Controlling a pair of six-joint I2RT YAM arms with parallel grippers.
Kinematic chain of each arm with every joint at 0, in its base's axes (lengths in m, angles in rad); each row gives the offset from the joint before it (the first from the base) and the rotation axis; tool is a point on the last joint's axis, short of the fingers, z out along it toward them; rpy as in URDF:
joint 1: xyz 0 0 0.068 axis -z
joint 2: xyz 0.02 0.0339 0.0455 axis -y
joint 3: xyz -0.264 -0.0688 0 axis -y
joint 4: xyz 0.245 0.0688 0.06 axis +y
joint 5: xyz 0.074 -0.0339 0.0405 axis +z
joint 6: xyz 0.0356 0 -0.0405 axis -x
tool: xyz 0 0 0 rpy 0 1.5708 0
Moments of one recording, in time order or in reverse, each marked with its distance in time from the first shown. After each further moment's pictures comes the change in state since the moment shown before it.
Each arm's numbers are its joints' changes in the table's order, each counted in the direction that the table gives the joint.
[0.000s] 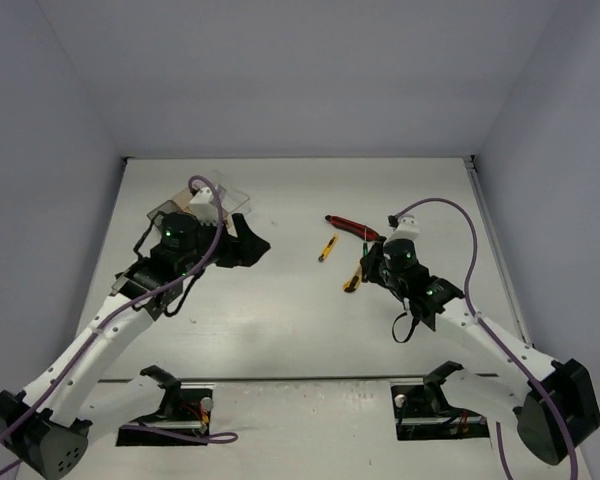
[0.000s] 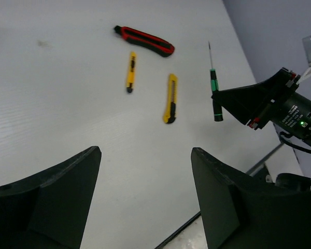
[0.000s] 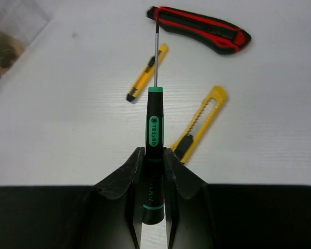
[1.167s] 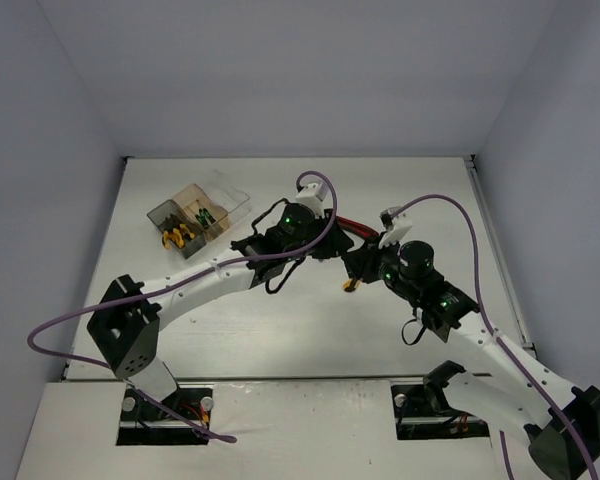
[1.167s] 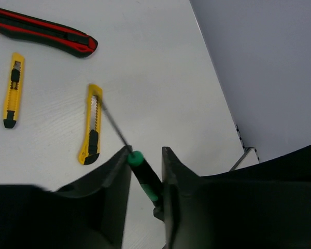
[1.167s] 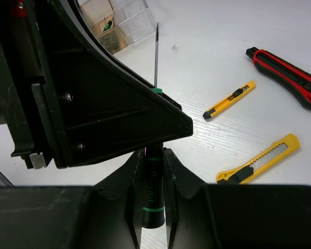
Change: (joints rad) left arm 0.365 -0.639 0.280 -0.351 0.164 0.230; right arm -0.031 0.151 0.002 -0.129 0.316 0.148
